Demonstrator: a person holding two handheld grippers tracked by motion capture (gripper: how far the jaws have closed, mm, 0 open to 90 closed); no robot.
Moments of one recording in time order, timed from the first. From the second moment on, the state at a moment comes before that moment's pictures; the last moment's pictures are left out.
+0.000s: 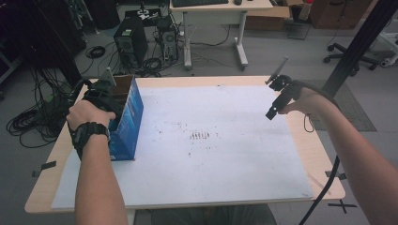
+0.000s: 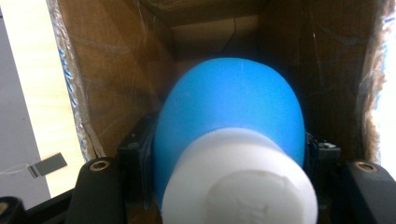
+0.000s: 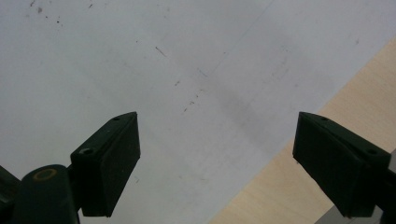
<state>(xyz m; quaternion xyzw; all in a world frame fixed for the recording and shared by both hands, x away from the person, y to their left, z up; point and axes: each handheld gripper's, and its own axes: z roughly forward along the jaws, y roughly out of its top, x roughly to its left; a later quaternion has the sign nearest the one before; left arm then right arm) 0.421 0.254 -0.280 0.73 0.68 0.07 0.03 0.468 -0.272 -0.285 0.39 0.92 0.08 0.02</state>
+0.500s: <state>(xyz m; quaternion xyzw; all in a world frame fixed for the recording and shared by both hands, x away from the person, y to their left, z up) 0.422 0.254 -0.281 0.73 0.68 0.07 0.03 0.467 -0.274 -0.285 0.40 0.91 0.08 0.02</state>
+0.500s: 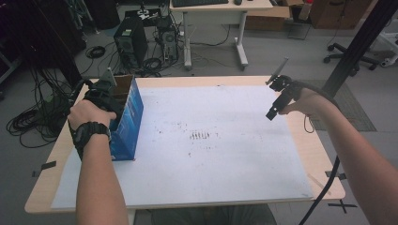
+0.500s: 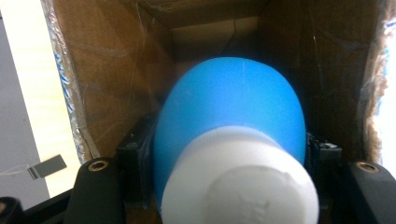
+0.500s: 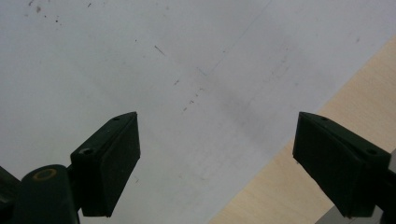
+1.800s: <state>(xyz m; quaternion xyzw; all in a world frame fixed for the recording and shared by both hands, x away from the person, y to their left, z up) 0.416 0.253 -0.252 0.72 0.69 0.07 0.03 0.467 -0.269 -0.286 0.39 0.92 0.09 0.02</state>
